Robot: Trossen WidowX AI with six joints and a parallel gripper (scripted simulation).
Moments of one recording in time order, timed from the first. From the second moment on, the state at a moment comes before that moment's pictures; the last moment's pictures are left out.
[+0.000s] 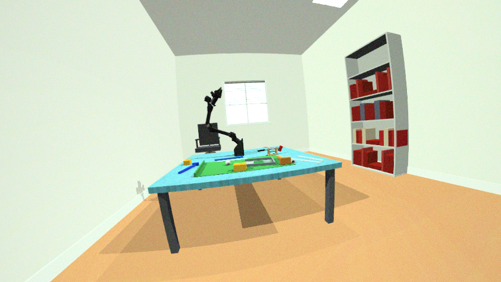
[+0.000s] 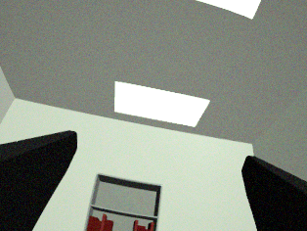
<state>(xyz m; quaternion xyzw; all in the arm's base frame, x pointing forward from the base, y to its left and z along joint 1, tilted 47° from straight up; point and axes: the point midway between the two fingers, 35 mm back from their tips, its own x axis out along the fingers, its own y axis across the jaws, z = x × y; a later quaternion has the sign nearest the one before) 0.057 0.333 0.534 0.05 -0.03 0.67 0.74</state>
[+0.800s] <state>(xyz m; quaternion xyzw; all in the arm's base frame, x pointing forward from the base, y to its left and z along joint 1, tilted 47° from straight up) 0.242 0.408 0.213 -0.34 0.21 0.49 0.77</state>
